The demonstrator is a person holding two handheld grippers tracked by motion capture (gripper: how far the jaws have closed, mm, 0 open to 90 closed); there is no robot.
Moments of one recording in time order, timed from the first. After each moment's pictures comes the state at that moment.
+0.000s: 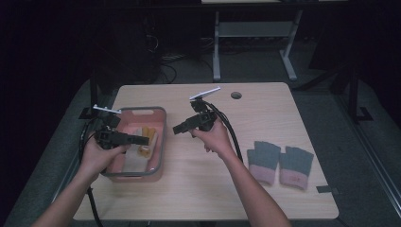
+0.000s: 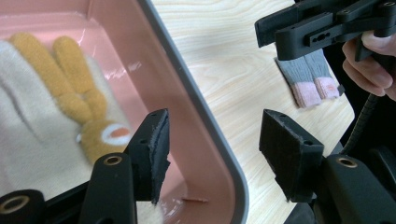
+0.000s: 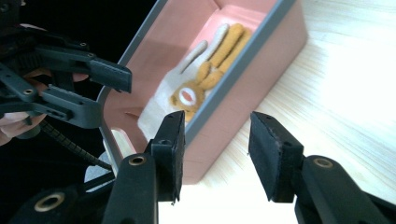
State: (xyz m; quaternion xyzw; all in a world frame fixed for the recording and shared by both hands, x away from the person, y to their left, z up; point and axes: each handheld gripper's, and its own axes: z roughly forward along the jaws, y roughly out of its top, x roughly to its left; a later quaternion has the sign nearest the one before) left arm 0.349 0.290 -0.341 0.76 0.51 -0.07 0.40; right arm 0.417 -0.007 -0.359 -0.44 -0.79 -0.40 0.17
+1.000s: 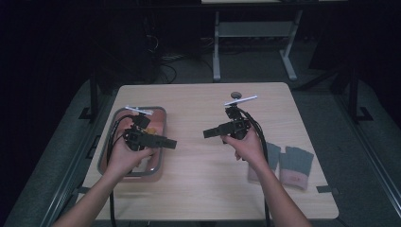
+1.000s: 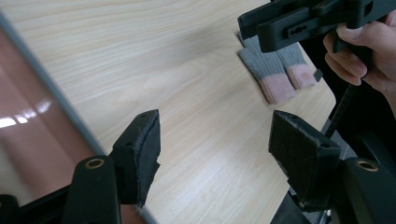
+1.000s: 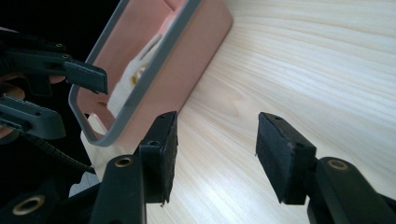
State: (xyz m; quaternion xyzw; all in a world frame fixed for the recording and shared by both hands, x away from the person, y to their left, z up) left arm 0.345 0.211 -0.340 0.79 0.45 -0.08 0.40; right arm 0.391 -0.100 -0.368 -0.48 -0.76 -0.41 0.14
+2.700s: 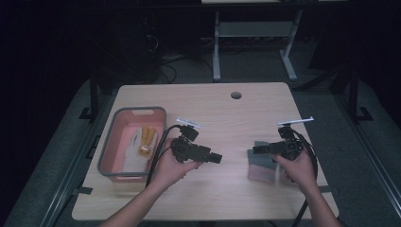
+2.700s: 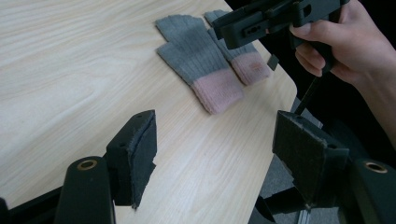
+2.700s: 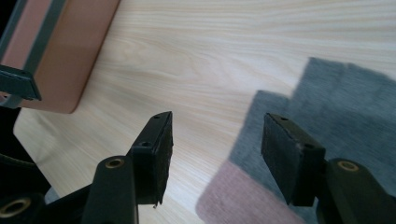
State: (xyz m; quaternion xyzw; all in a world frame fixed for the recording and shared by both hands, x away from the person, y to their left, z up) left arm 0.327 0.093 -0.367 0.82 0.37 -0.13 0.42; right arm 0.341 -0.238 -0.404 -0.58 -0.72 -0.37 0.08
